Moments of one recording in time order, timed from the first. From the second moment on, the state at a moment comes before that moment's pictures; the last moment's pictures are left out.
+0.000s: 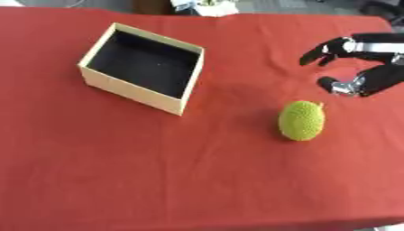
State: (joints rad) left arm 0.00 0.19 0.35 -1.98 0.06 -0.28 0.11; right arm -0.63 -0.94 0.24 -1.40 0.00 -0.34 0.82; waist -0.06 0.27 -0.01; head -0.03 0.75
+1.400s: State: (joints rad) left arm 0.00 0.20 0.35 -1.98 0.06 -0.27 0.10; right arm -0.69 -0.95 0.36 -1.35 0.01 -0.34 0.82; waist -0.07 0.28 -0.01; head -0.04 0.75
